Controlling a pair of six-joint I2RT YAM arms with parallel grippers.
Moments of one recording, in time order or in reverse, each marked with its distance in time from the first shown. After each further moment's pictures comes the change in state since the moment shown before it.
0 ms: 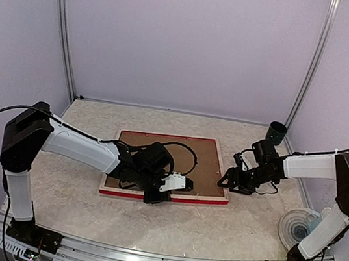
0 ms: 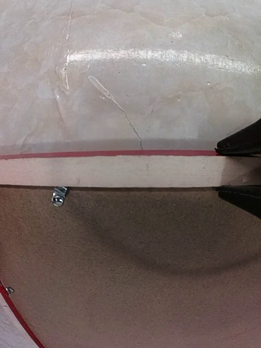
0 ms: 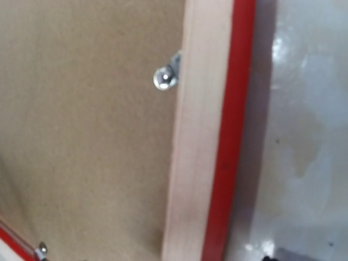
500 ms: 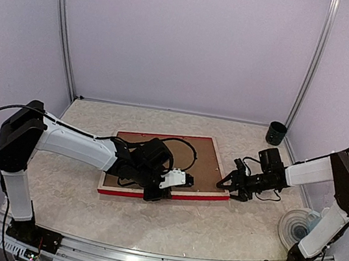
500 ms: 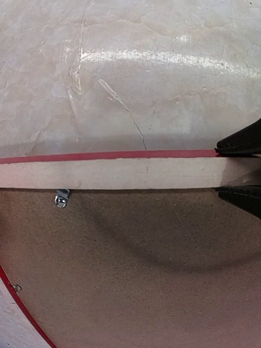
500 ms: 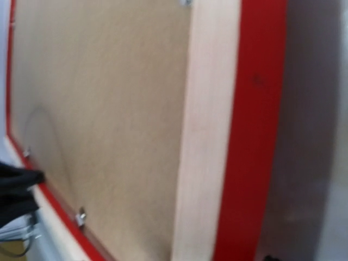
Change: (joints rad) left arm 0.001 -0.043 0.008 -0.031 0.000 -0.018; right arm -0.080 0.021 -0.127 0.215 -0.334 0.091
